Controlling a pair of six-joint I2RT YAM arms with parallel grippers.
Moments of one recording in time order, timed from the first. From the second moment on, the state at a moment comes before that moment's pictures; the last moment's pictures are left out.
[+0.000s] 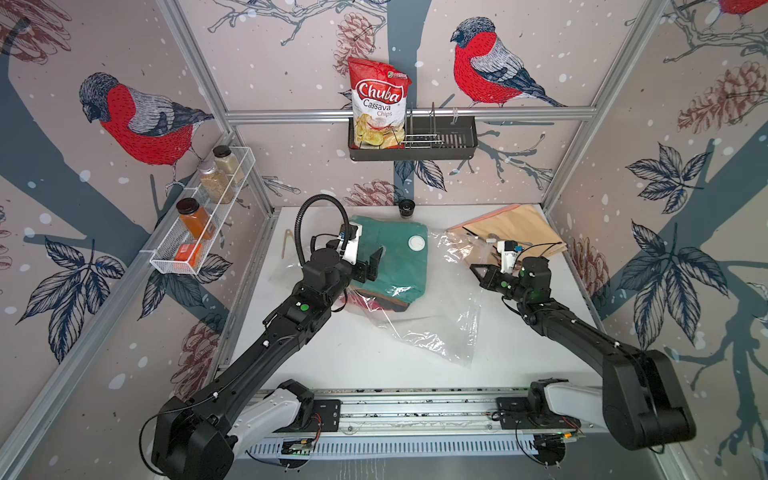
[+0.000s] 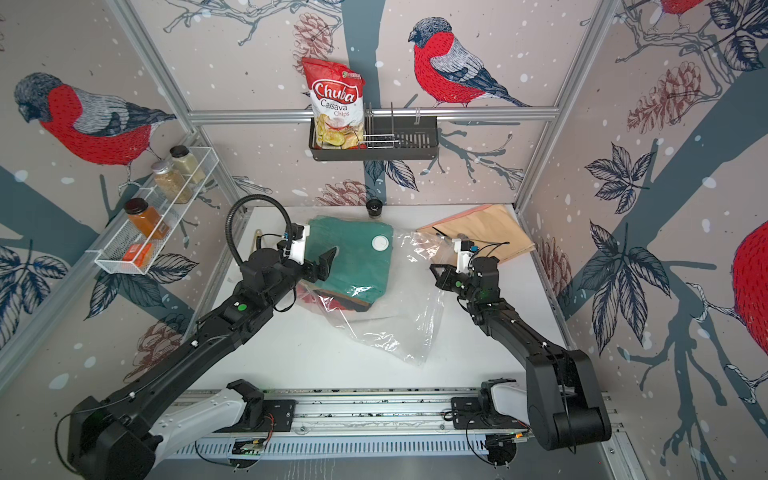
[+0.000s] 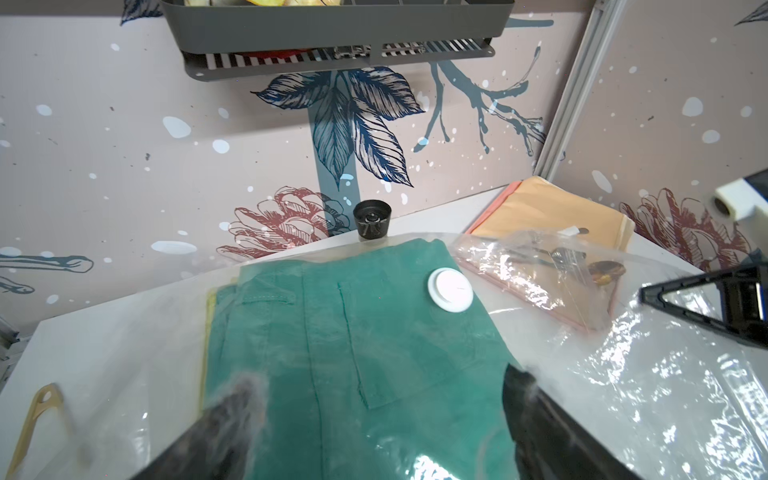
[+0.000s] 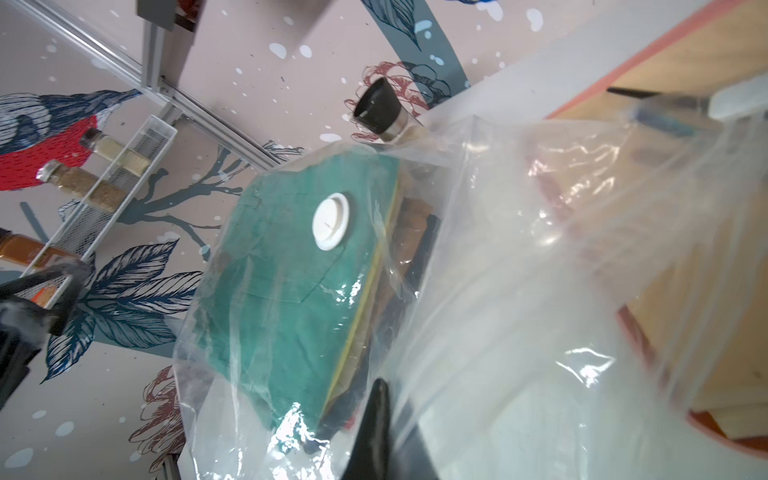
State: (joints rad) left arm -0.52 1.03 0.79 0.03 -0.04 -0.02; right arm 0.21 1.21 0.54 0.34 -0.55 0.55
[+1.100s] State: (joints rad) left arm -0.75 0.83 0.76 -0.07 -0.02 -0.18; right arm 0.67 1.49 1.15 0.19 -0.38 0.56
